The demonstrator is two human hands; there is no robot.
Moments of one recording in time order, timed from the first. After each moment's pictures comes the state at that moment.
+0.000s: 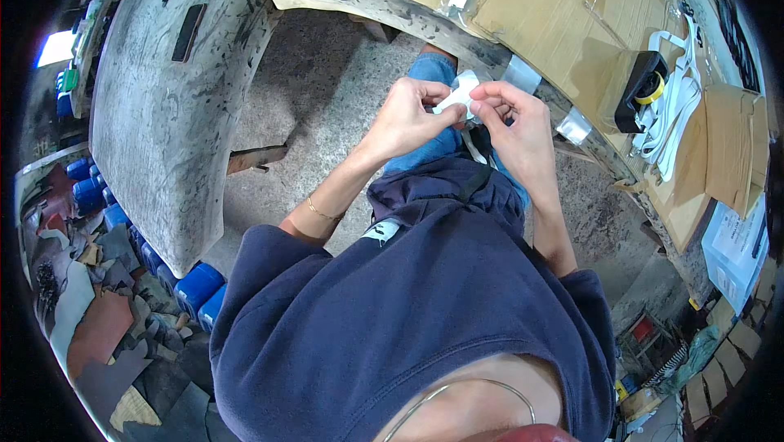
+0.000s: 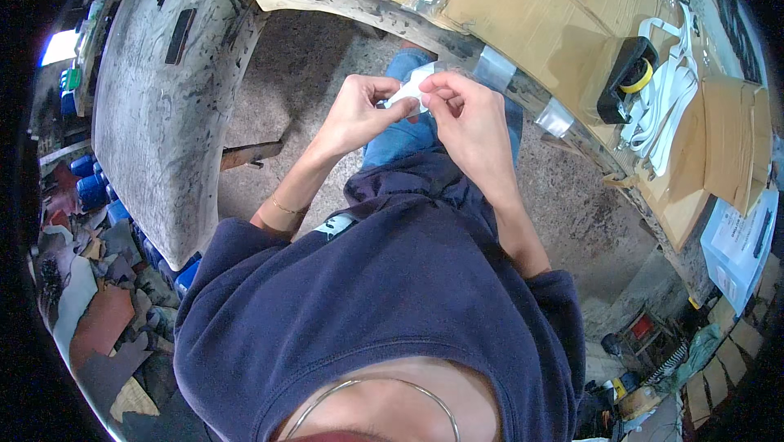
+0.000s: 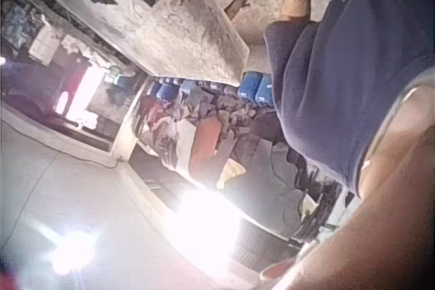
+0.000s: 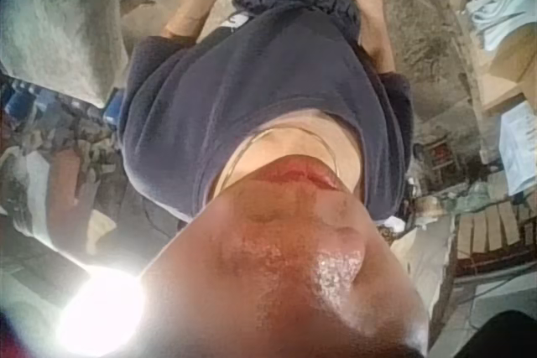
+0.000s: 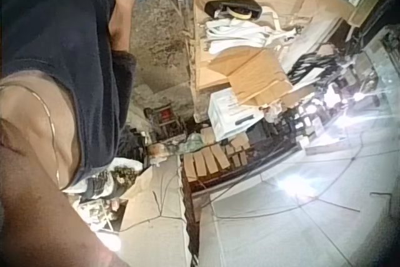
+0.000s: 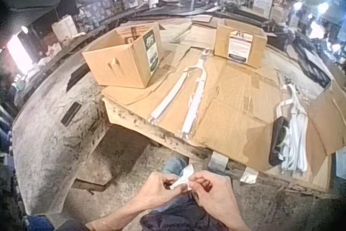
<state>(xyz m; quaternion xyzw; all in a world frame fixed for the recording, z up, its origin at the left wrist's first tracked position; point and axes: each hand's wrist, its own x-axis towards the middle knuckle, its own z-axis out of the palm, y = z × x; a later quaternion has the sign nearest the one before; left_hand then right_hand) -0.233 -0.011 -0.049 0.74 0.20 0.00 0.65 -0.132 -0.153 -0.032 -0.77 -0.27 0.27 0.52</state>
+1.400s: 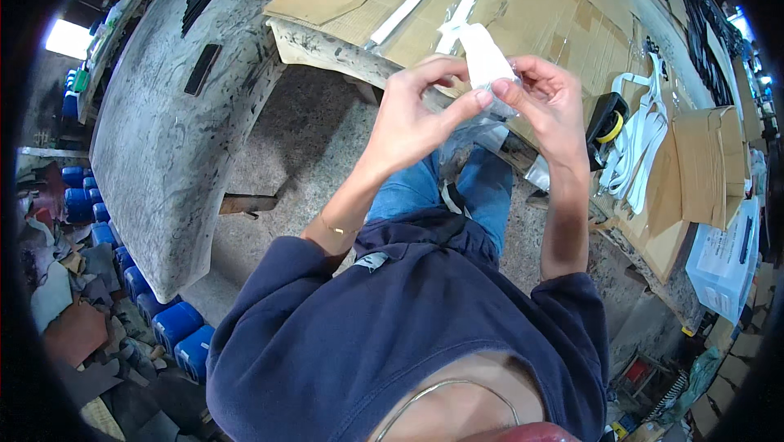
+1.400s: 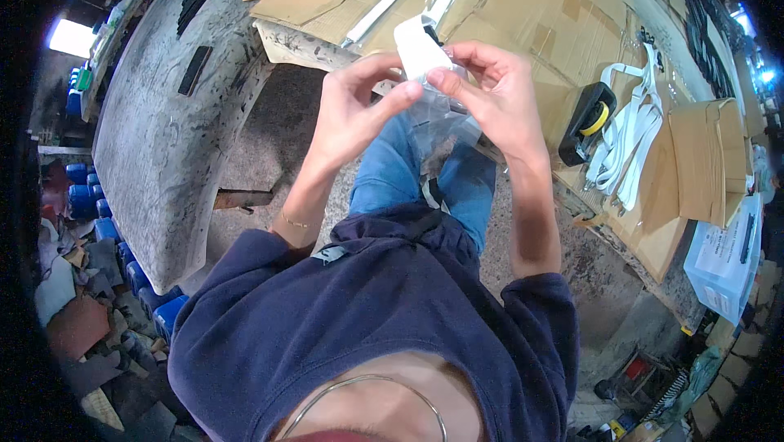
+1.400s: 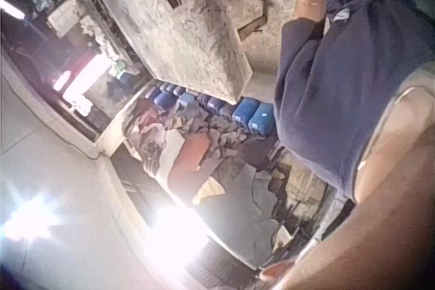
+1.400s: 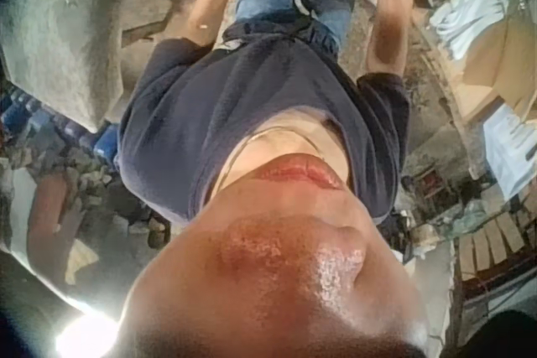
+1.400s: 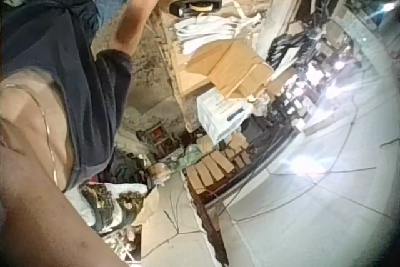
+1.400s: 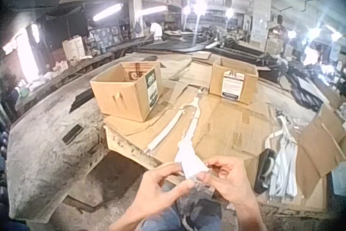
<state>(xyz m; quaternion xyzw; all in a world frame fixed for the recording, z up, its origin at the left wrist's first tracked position) -0.186 -0.023 0.030 0.75 0.10 0.37 0.54 -0.053 -0.152 0.046 -0.57 -0.38 0.31 0.66</state>
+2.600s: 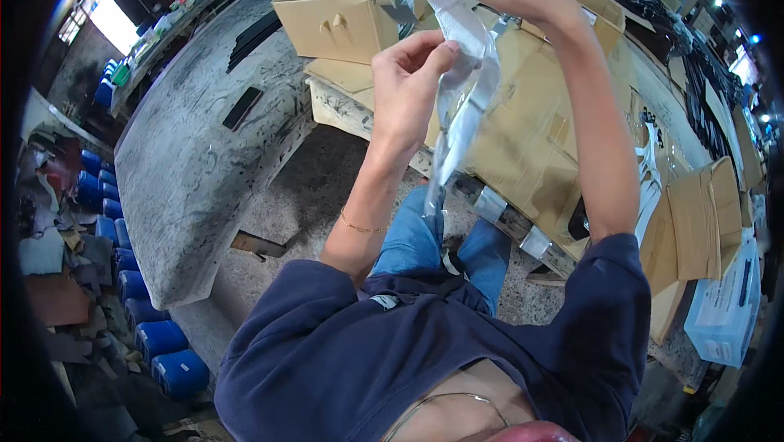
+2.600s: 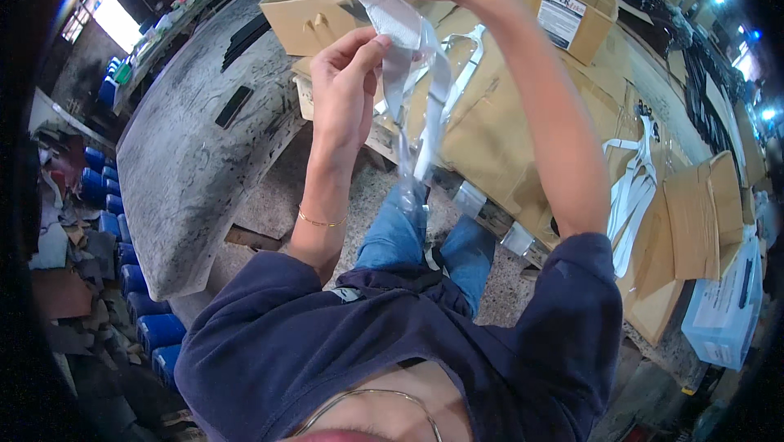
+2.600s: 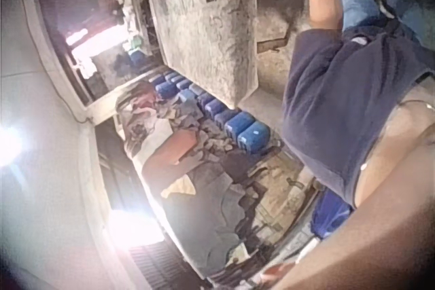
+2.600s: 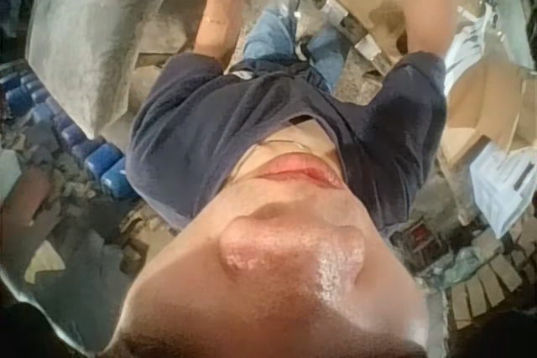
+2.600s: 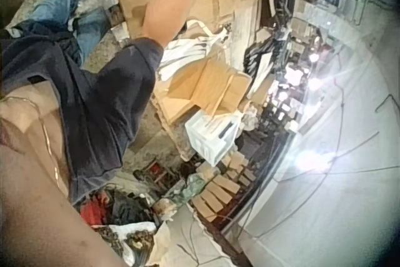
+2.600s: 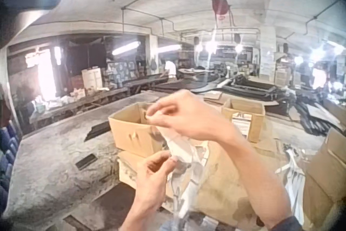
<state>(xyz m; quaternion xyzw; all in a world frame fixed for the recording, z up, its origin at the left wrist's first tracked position) -0.154 0.004 0.119 0.56 0.07 0.47 0.68 -0.037 -0.031 0.248 -0.63 -0.68 0.03 0.37</state>
